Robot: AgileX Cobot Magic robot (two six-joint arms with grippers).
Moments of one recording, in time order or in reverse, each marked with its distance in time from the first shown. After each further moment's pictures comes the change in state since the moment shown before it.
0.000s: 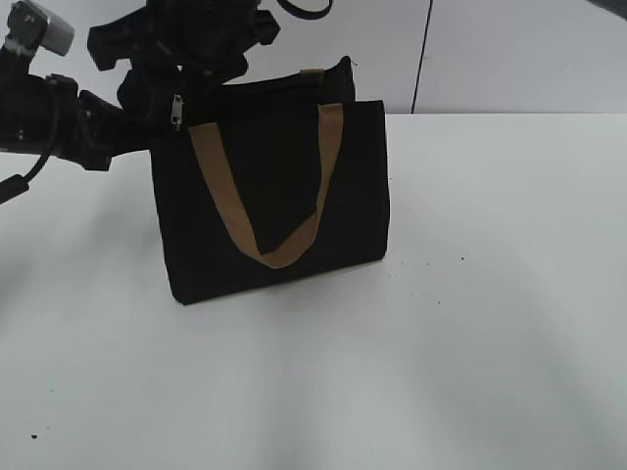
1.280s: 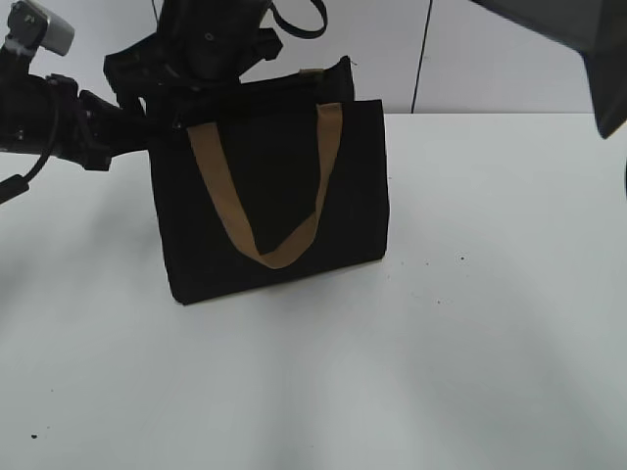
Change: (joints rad) left arm 0.000 0.000 0.000 0.000 0.000 -0.001; right arm -0.001 0.058 -0.001 -0.089 -0.075 0.056
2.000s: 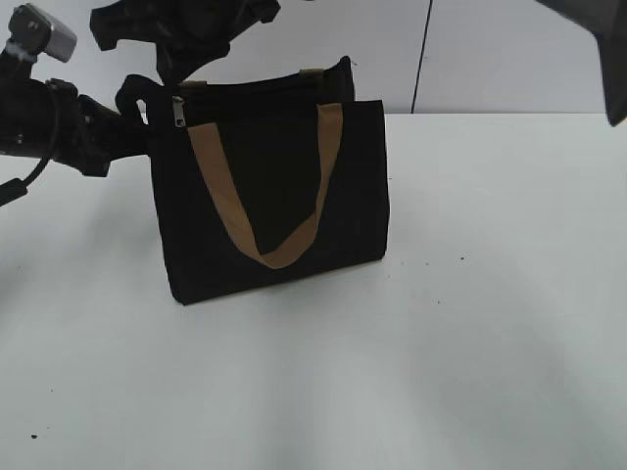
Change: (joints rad) left arm 0.000 0.000 0.000 0.031 -0.032 0.000; right arm 0.000 -0.003 -0.103 -0.002 0.051 -0.006
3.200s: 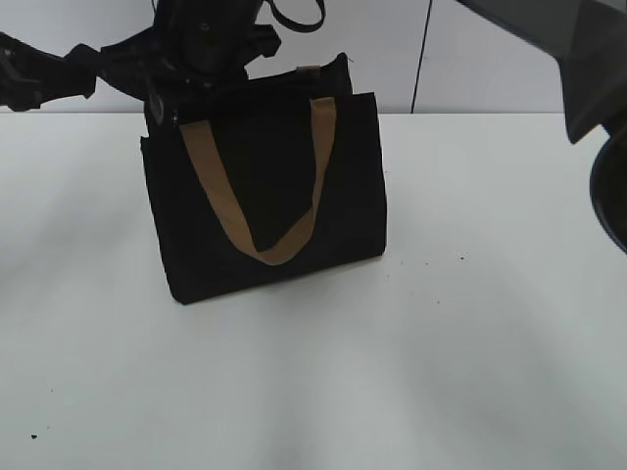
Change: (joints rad) left arm 0.111 -0.177 0.001 0.058 0.006 -0.222; right arm -0.001 0.045 -0.004 0.012 0.045 0.024
